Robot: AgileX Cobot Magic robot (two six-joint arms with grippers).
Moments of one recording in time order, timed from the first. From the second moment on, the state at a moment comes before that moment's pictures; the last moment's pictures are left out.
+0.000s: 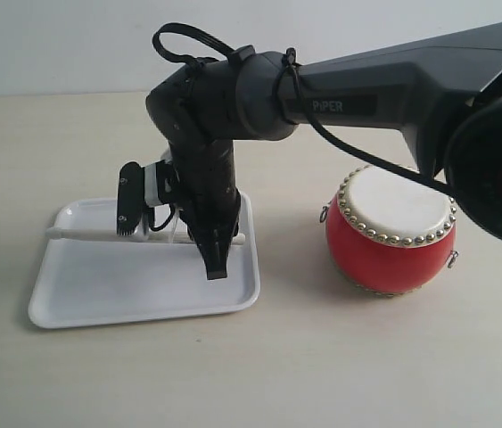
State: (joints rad) left arm -0.26 0.65 -0.68 -0.23 1.00 0.16; right arm 0.83 2.29 -1.75 -0.15 1.00 -0.76
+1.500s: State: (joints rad) left arm -0.26 0.65 -0.36 -0.62 0.55 0.12; right arm 0.77 2.00 -1.75 1.03 1.09 -0.86
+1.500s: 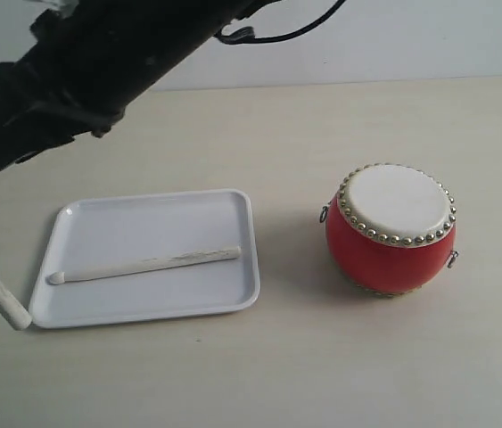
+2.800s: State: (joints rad) left arm -0.26 0.65 -0.36 -0.64 0.60 0.26; right arm 0.91 2.07 -1.75 1.10 0.93 -1.00
